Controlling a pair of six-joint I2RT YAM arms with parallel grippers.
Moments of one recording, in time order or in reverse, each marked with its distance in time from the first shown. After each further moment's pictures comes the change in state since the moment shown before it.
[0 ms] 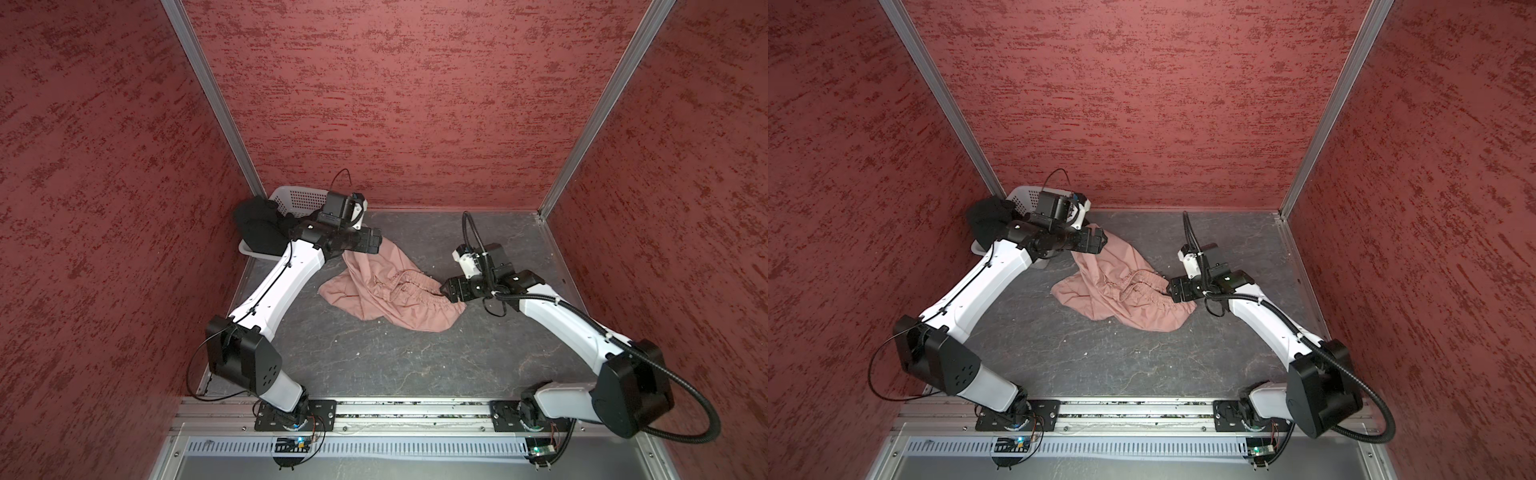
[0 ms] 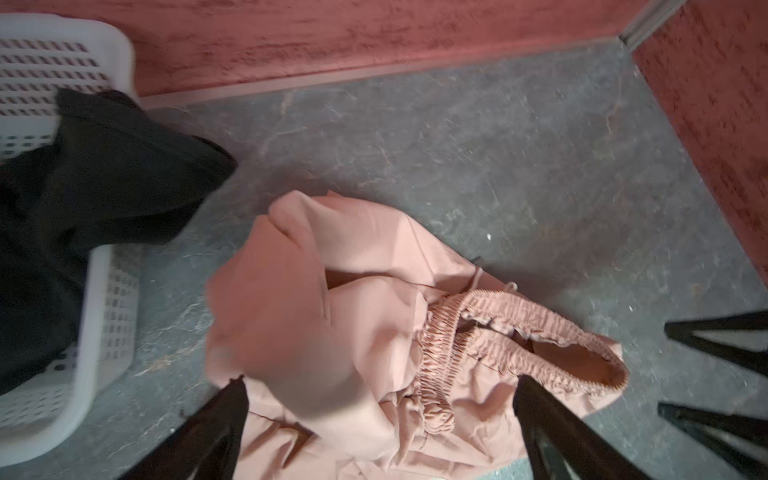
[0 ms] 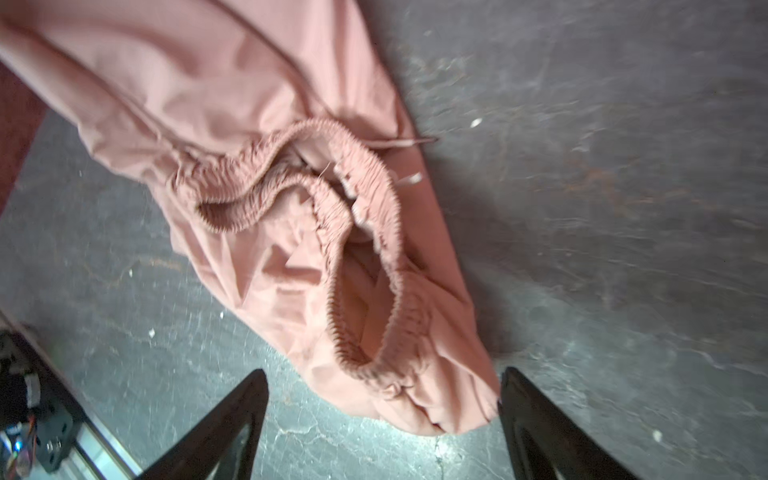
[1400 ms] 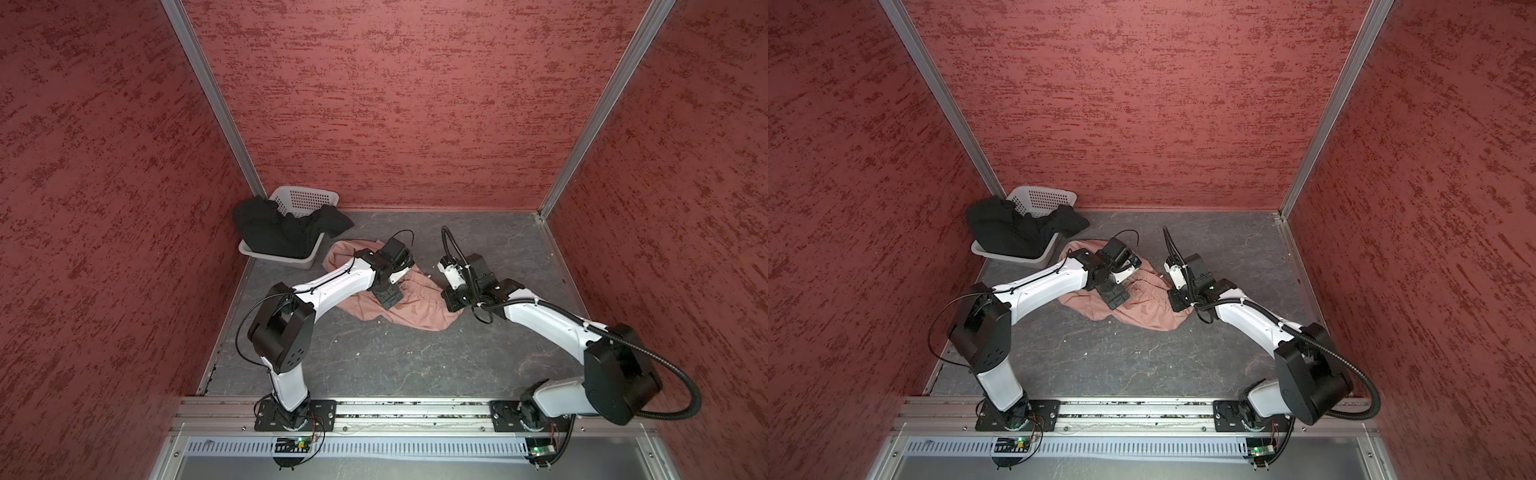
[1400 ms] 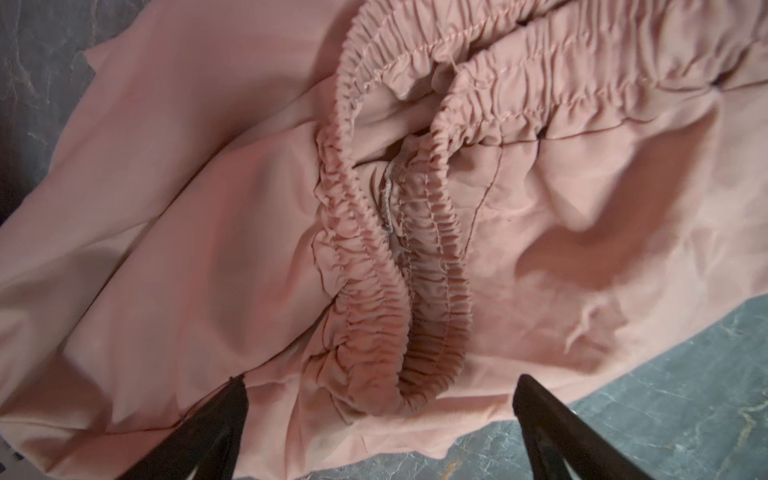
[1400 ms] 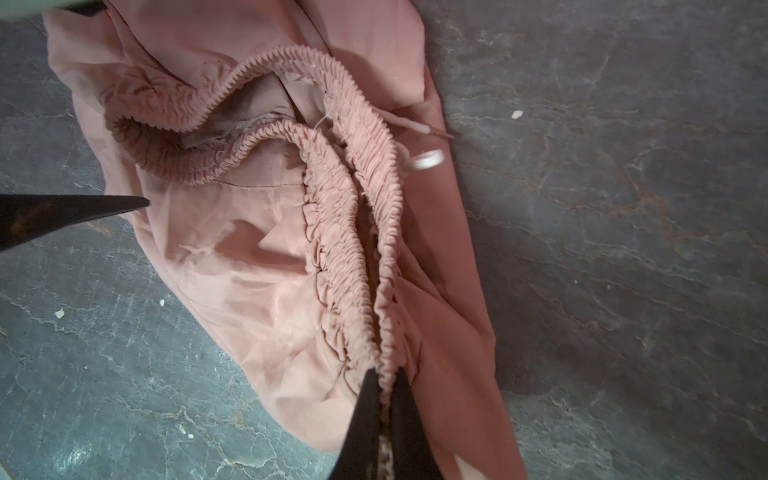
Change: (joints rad) left arm -0.361 0.243 -0.185 -0.039 -0.290 0.452; right arm 0.064 0.052 -0.091 0.175 0.097 -0.063
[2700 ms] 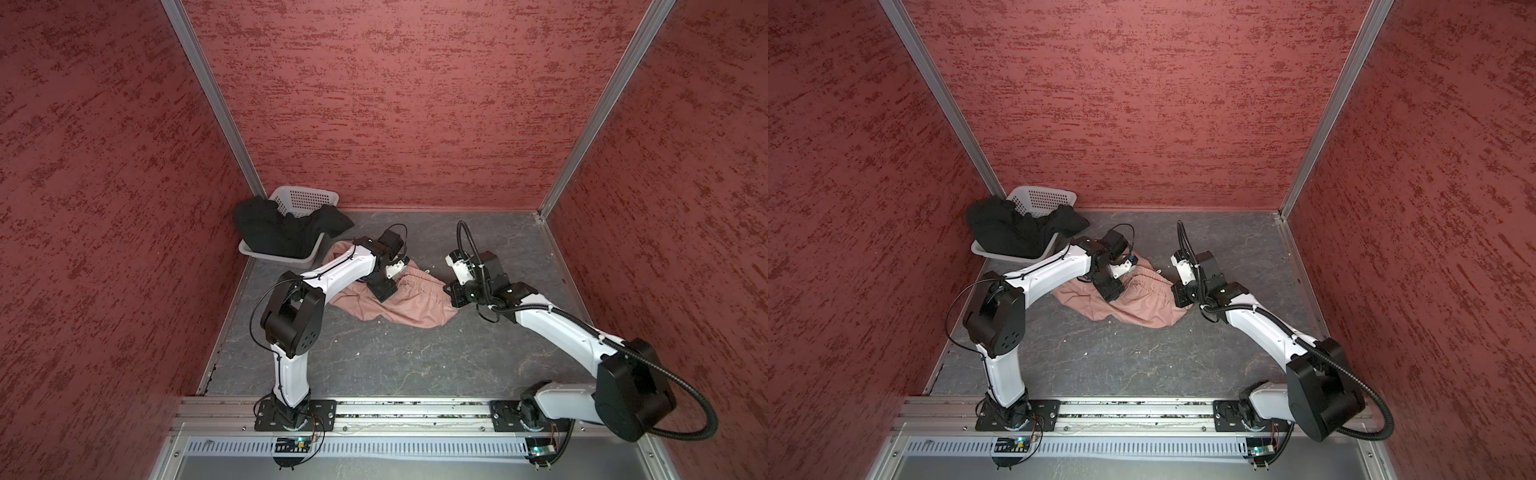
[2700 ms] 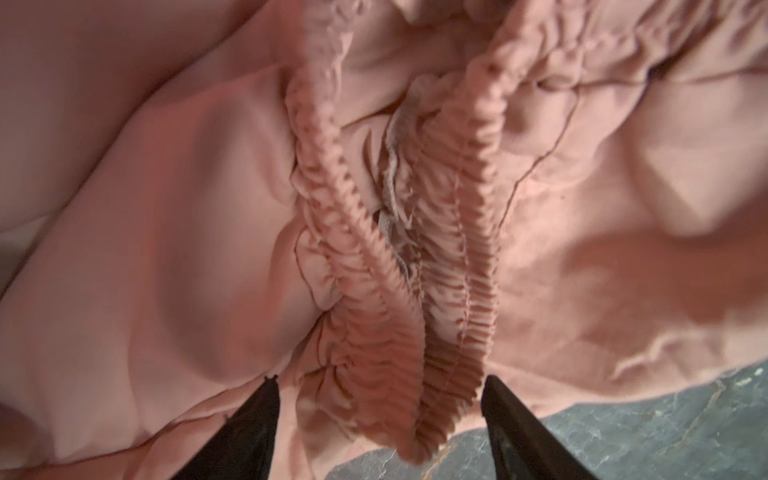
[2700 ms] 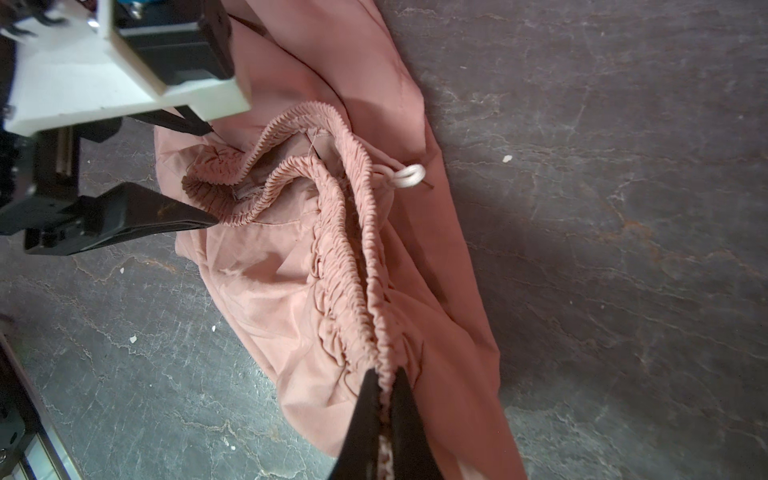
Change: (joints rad) left arm 0.073 0.125 0.139 -0.148 0.117 0.011; right arm -0.056 -0.087 -0.042 0.075 -0.087 0.052
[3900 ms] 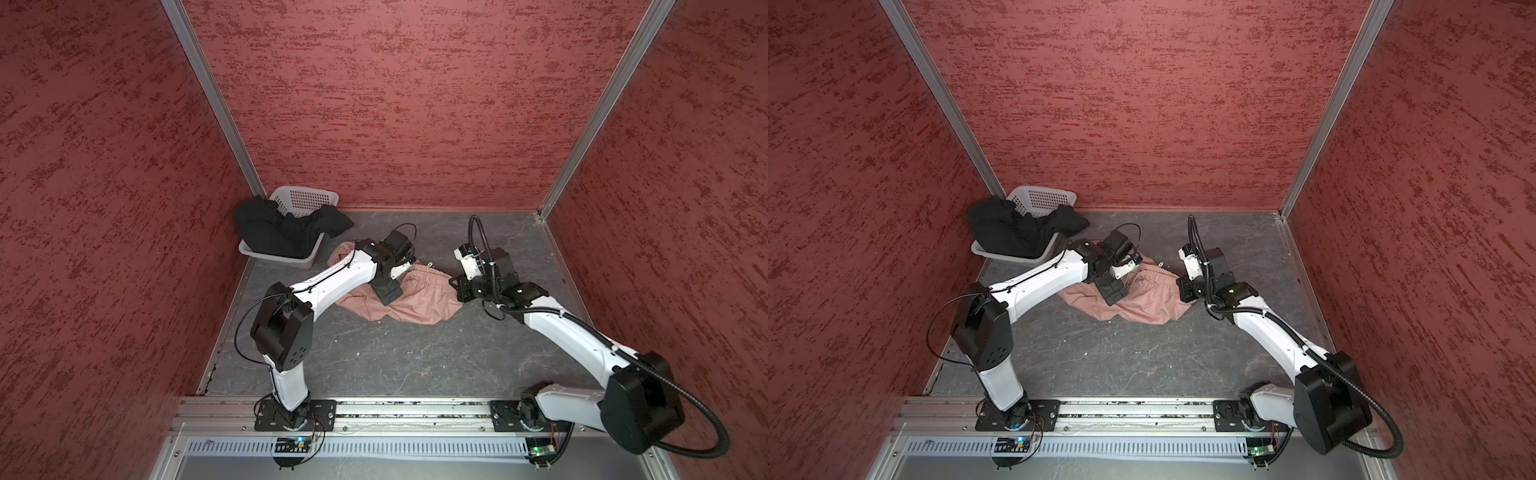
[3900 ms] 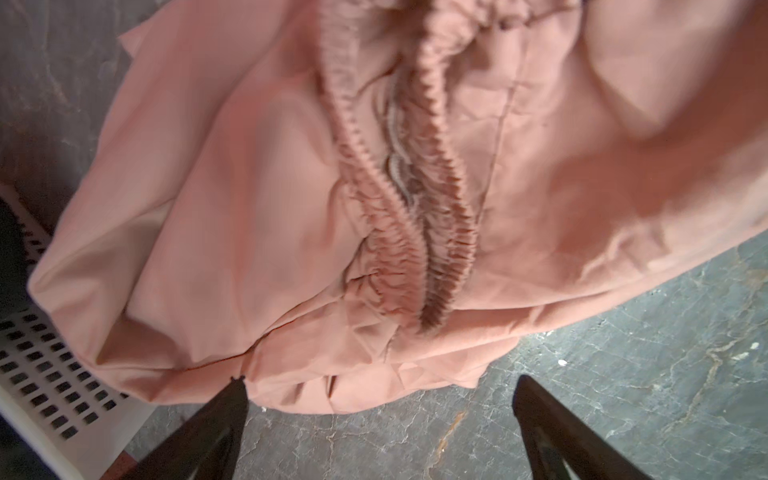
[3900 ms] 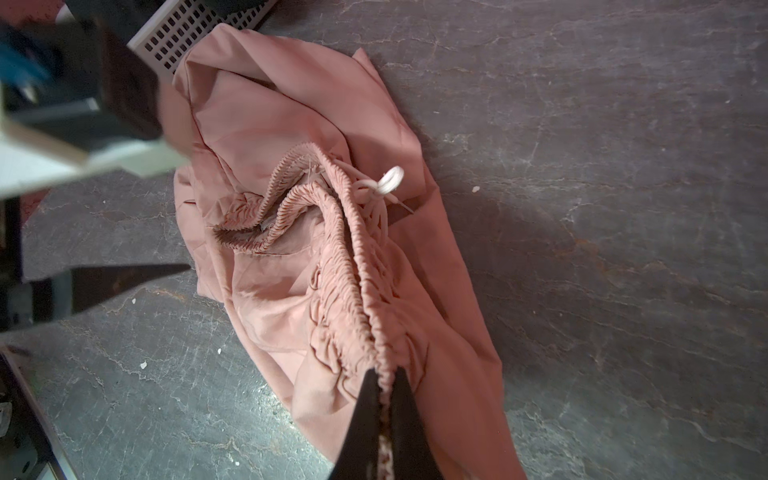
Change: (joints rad) left arm -0.103 -0.113 -0.034 -0.017 -0.131 0.021; right arm -0.047 -0.064 0.006 0.000 -0.008 0.012
